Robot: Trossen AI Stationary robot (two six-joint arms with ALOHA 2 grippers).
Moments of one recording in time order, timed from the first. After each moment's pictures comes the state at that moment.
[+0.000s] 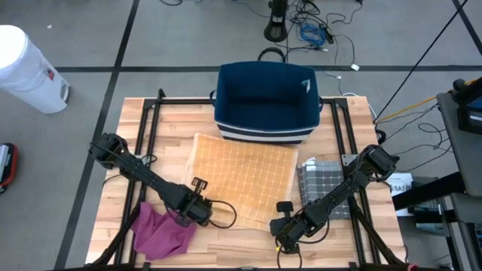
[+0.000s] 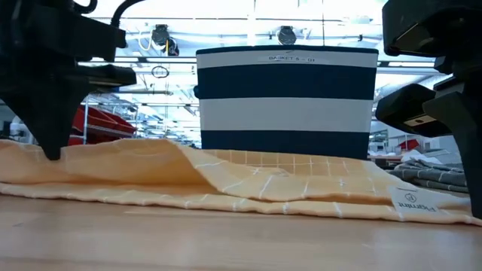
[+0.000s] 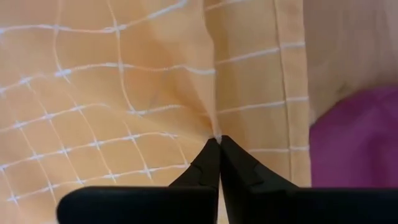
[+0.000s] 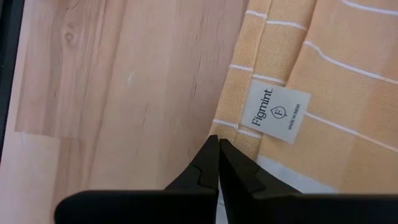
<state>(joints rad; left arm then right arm) -0.54 1.68 1.04 -0.88 -0.18 -0.12 0.67 1.90 1.07 -0.38 0.12 0.59</state>
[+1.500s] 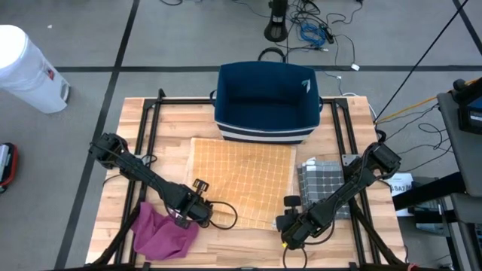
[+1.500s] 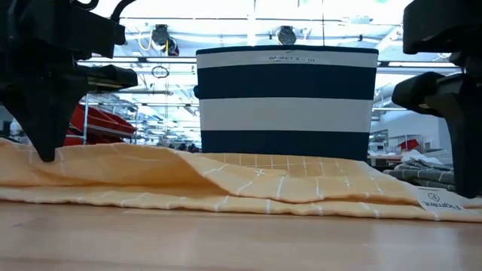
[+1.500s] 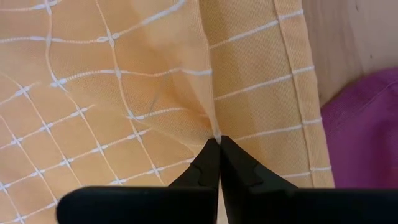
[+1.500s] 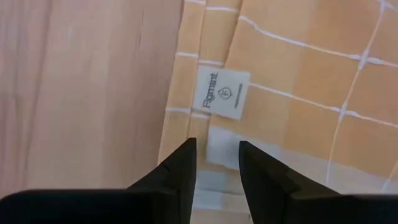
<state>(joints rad) -0.54 1.68 1.04 -0.84 -0.13 -0.09 0.70 1.82 1.07 -0.54 0.25 0.63</state>
